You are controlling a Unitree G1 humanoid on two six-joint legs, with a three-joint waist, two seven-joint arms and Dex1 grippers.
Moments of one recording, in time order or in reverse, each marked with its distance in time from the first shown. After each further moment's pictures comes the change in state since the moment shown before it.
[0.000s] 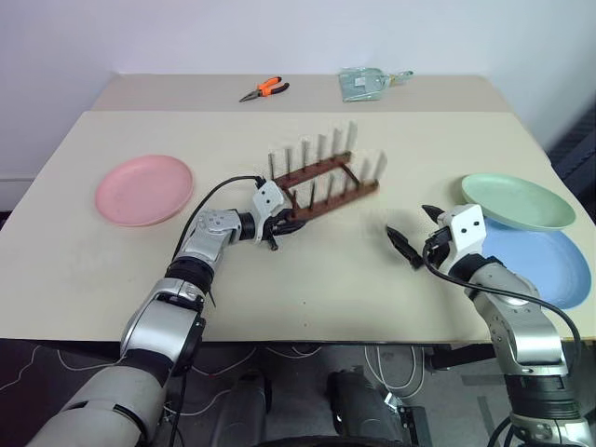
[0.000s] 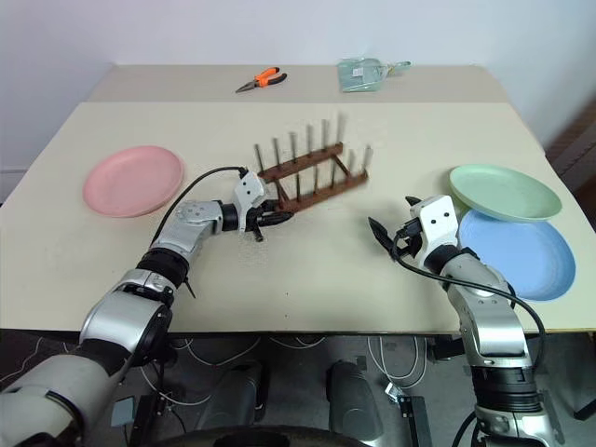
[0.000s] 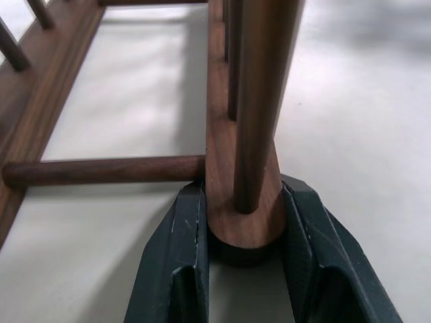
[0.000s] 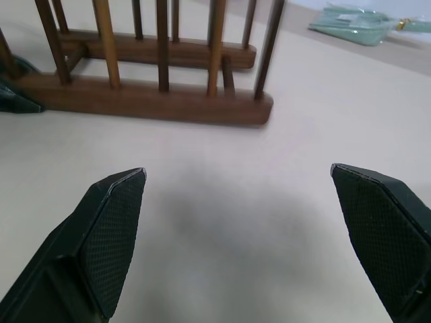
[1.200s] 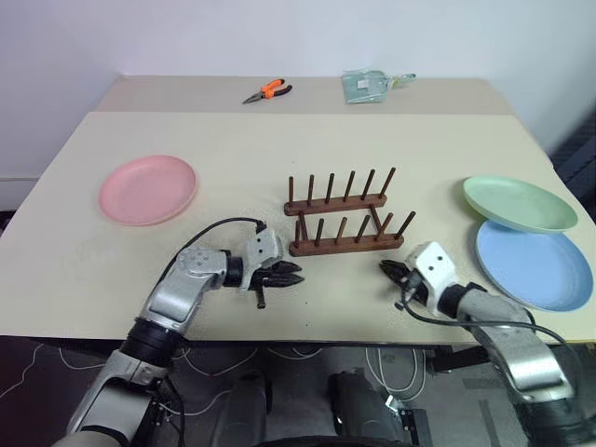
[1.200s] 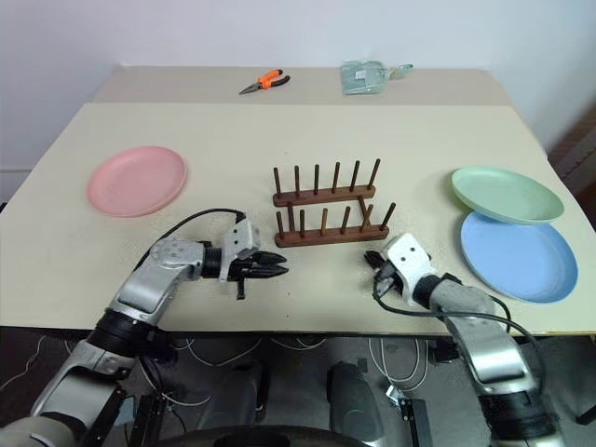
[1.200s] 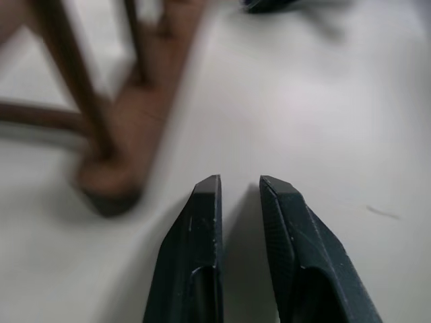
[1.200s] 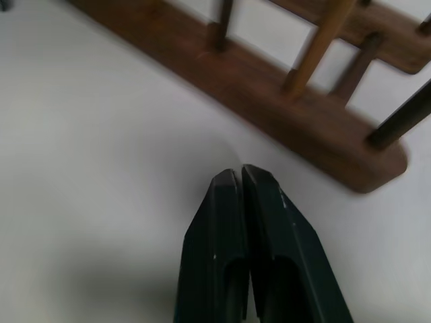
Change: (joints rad) left arm 0.425 0.127 -0.129 -0.819 -0.001 0.348 0.008; right arm 0.024 -0.041 0.188 0.020 -0.172 0.043 0.054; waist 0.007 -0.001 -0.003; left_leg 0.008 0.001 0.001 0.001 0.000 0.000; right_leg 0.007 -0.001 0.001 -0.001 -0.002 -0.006
